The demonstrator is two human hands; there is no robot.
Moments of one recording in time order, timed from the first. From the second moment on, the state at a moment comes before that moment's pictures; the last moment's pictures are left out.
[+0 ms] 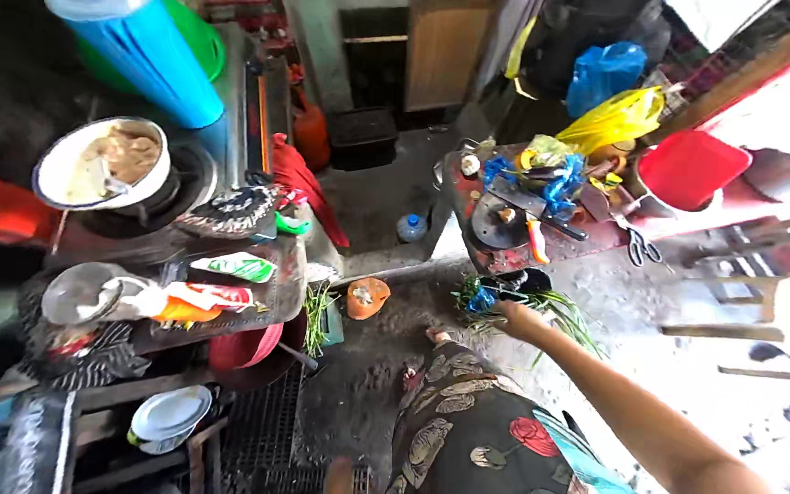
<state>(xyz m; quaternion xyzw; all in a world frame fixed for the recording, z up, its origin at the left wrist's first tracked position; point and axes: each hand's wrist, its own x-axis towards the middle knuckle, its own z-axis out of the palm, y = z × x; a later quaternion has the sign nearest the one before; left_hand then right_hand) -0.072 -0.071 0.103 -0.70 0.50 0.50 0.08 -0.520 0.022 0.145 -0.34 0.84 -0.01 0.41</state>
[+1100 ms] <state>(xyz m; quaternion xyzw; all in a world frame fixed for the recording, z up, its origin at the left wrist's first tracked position) -0.653 -0.147 0.157 -0.28 0.90 0.32 0.09 -0.771 0.033 0.132 -0.24 0.95 -0.19 0.11</state>
